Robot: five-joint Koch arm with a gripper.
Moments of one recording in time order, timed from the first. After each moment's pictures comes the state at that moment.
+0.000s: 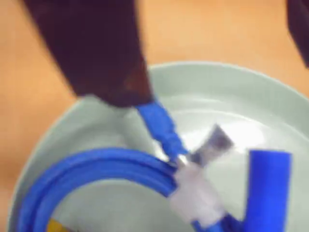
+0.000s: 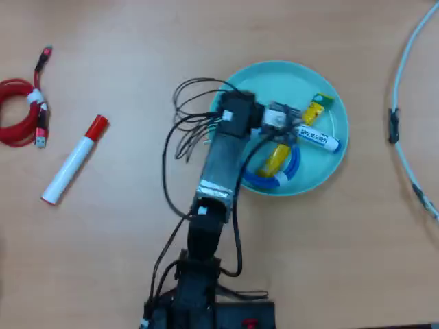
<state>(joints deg) 103.5 67.2 41.7 103.9 -12.0</state>
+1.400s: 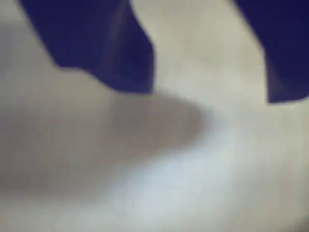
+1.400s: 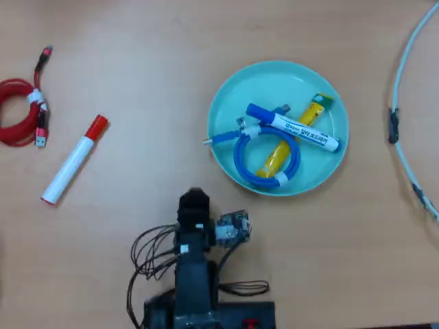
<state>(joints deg) 85.9 130.6 163.0 32.9 5.3</state>
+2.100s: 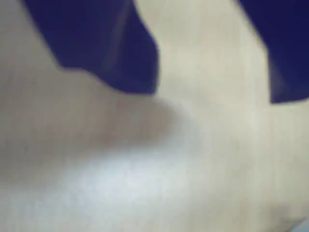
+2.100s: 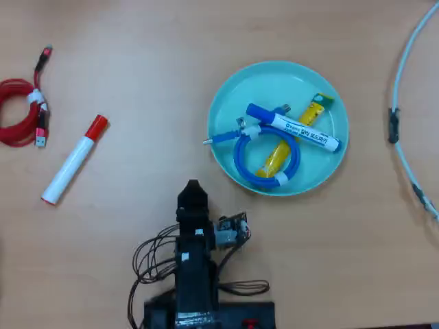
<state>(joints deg) 85.0 130.6 172.0 18.1 5.3</state>
